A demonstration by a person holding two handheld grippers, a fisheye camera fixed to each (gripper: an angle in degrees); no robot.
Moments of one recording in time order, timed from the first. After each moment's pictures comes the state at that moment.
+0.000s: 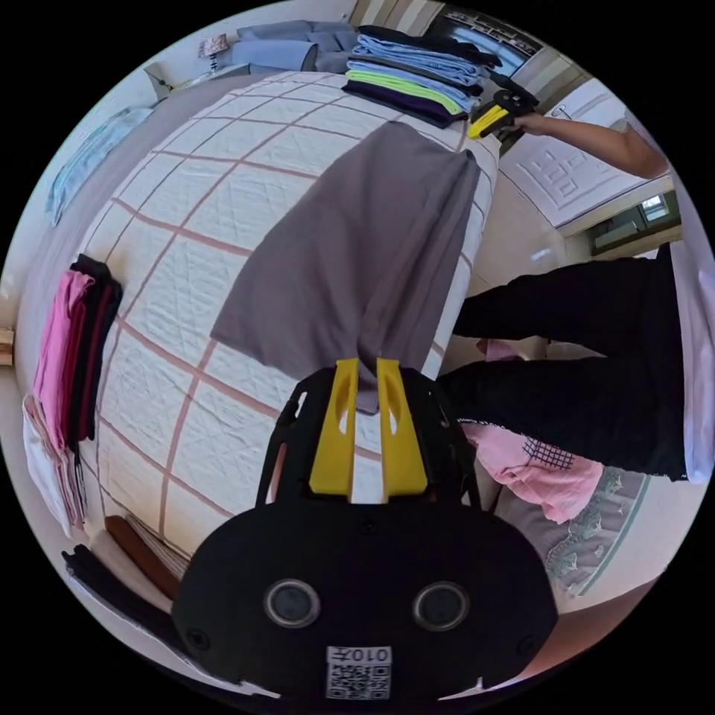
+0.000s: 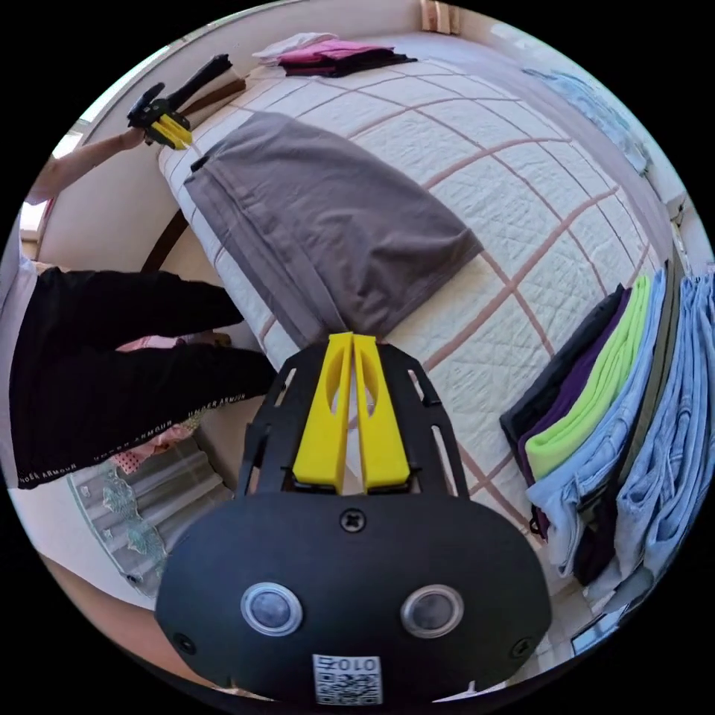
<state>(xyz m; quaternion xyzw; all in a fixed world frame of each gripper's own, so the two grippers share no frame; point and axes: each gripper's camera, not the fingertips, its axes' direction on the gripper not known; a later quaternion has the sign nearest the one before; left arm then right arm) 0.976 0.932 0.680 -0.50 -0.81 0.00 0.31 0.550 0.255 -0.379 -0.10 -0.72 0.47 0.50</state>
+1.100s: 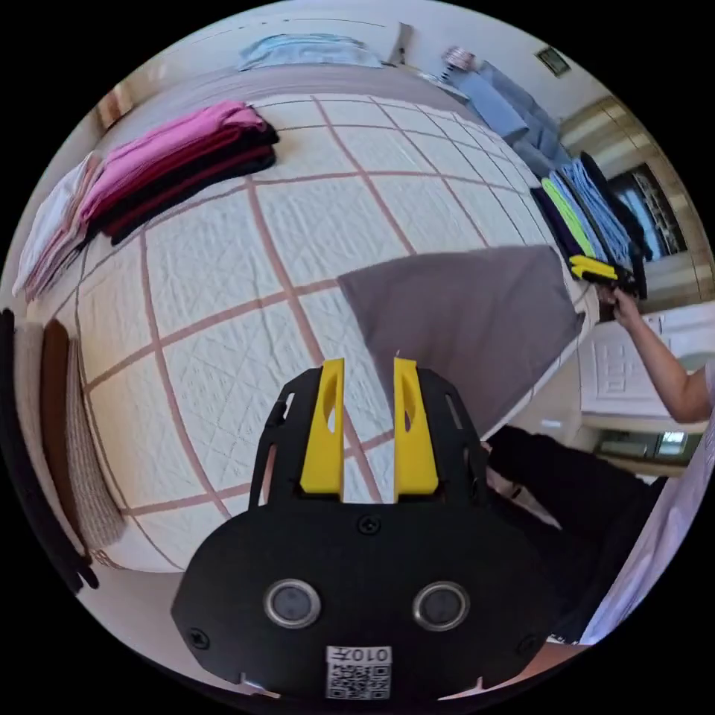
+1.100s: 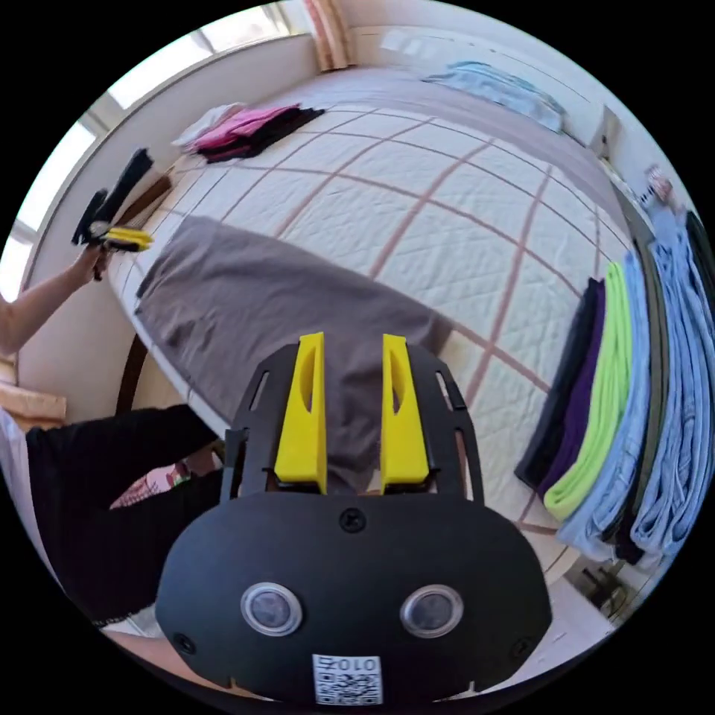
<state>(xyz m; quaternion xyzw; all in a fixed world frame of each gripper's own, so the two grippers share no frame) 1.049 0.896 0.601 -0.20 -0.92 -0.03 0.33 0.490 0.221 -0.344 -0.17 -0.63 0.61 0.45</state>
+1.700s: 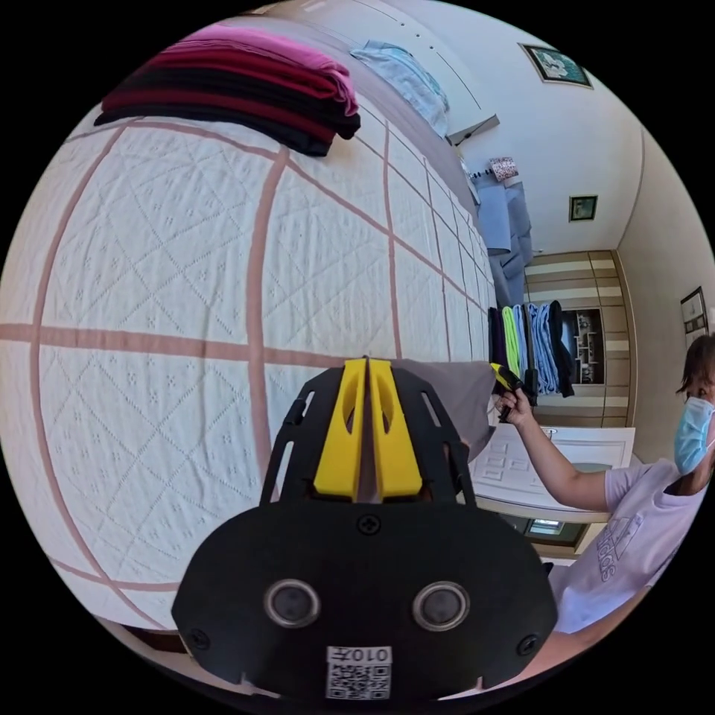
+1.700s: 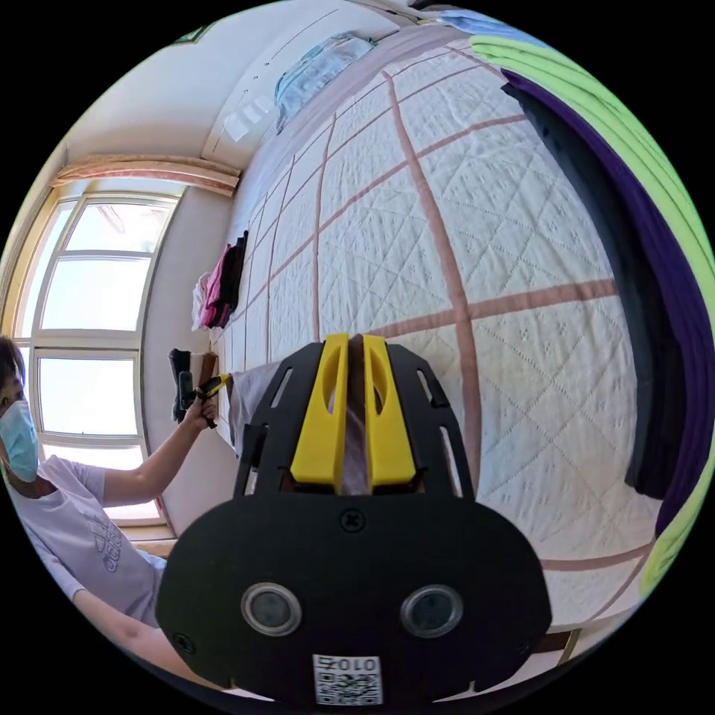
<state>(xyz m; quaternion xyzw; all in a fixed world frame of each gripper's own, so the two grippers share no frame) 1.056 0.852 0.485 0.03 -0.83 -0.06 0.56 0.327 0.282 -0.325 -0.12 -0.61 0.78 0.07</state>
